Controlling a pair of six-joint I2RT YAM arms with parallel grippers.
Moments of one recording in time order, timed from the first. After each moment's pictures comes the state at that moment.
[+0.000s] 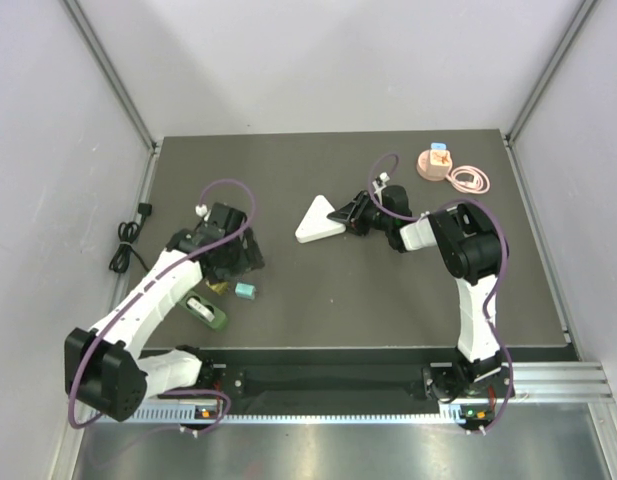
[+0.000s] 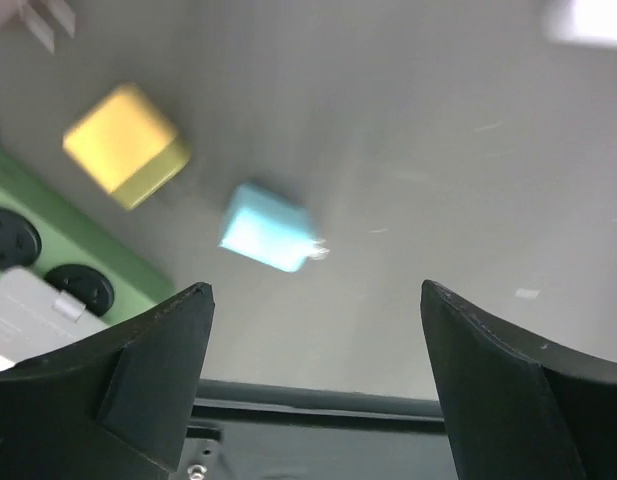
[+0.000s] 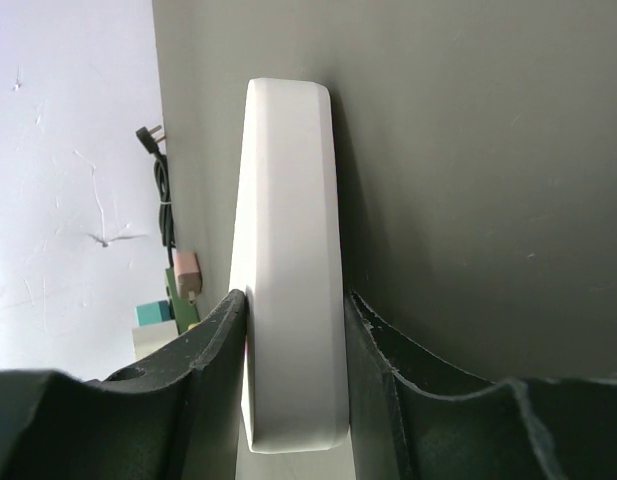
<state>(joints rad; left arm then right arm) -0.39 1.18 0.90 -0.85 -0.15 -0.72 0.38 2.13 1.04 0.67 -0.51 1.06</state>
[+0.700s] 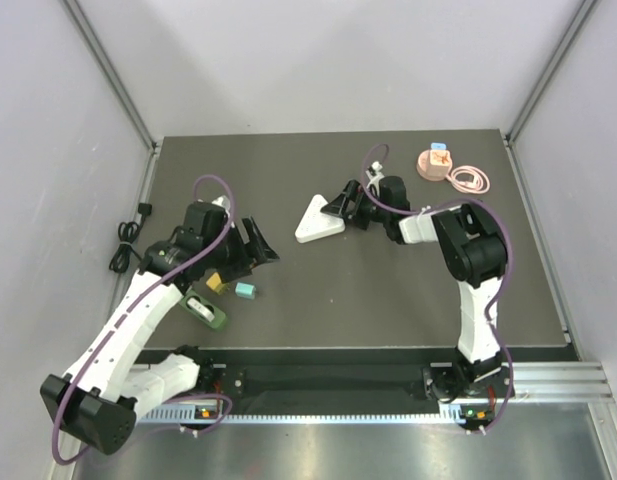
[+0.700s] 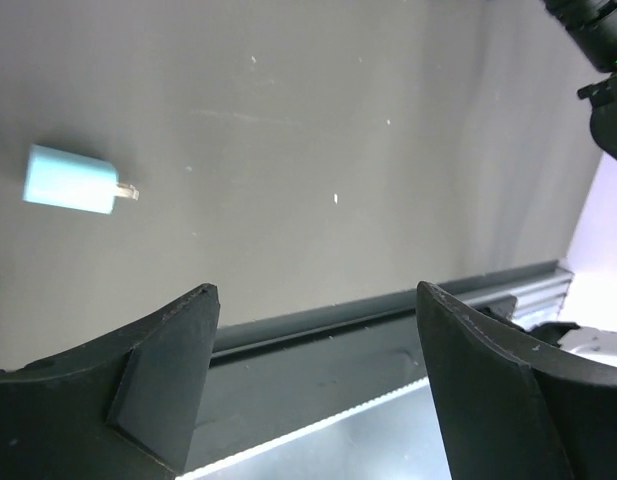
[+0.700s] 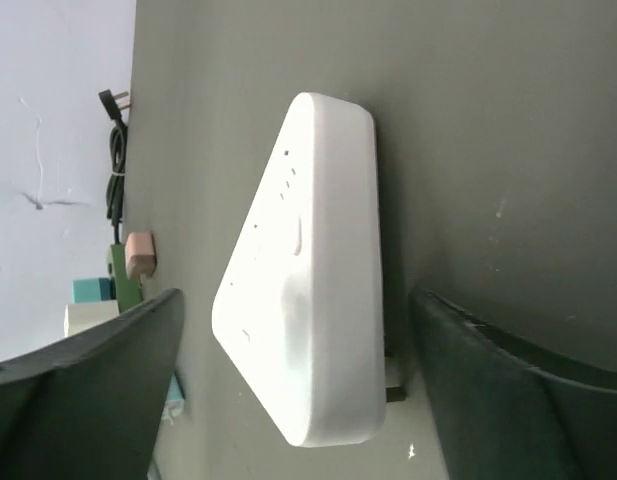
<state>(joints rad) -0.39 0.99 1.01 -0.84 0.18 -0.78 0.39 2.10 1.11 0.56 -0.52 0.84</state>
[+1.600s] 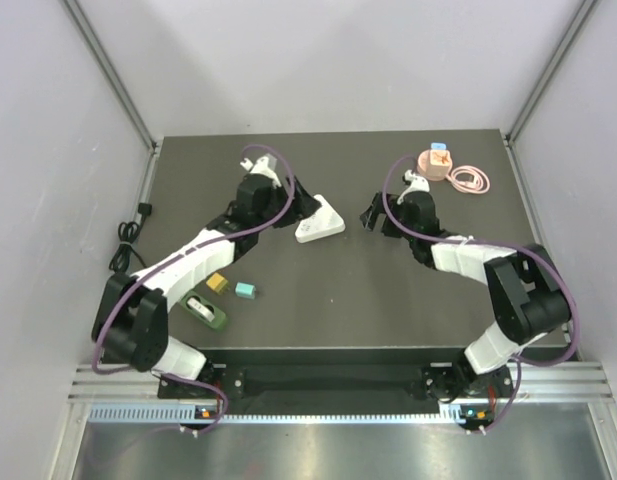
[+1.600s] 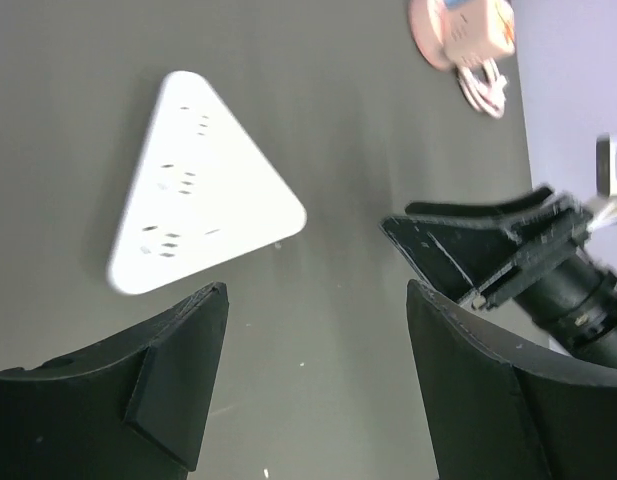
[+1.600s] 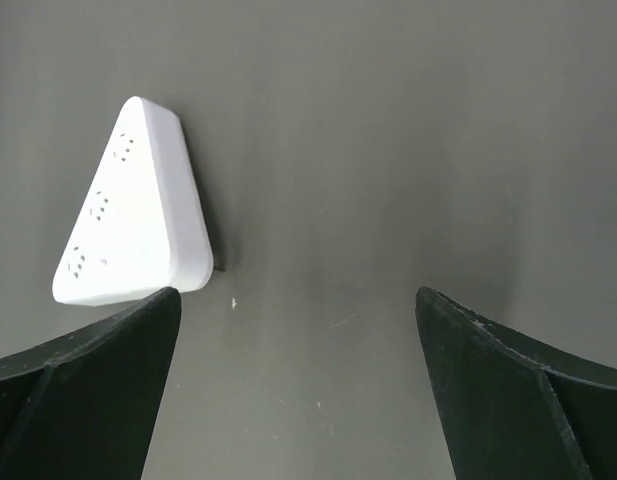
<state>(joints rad) -0.49 1.45 1.00 0.03 0.09 -0.75 0.39 1.59 0.75 0.37 -0.01 0.51</state>
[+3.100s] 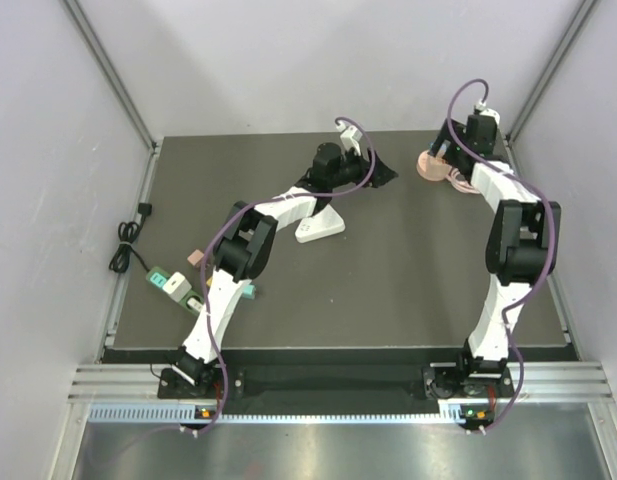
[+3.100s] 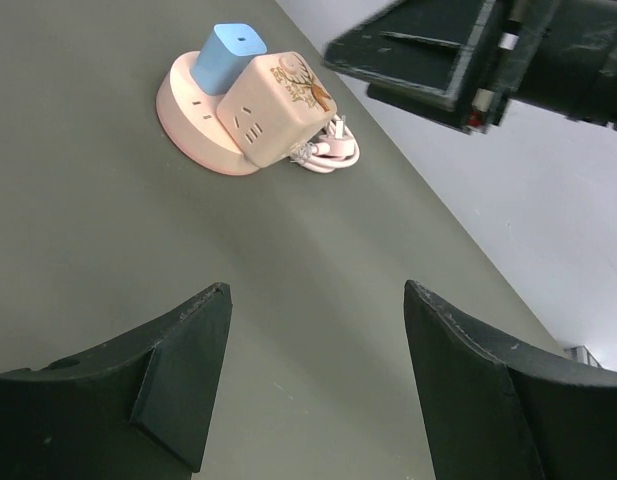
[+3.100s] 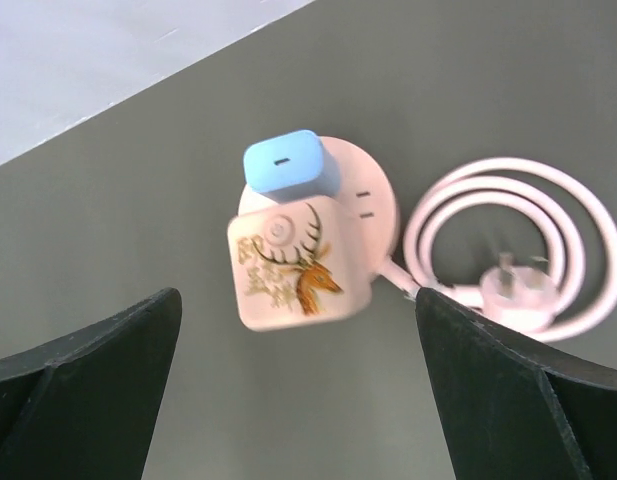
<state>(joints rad) -0.58 2.47 1.92 0.49 0.50 -0.63 -0.06 1.98 1.54 -0.08 0.02 0.38</state>
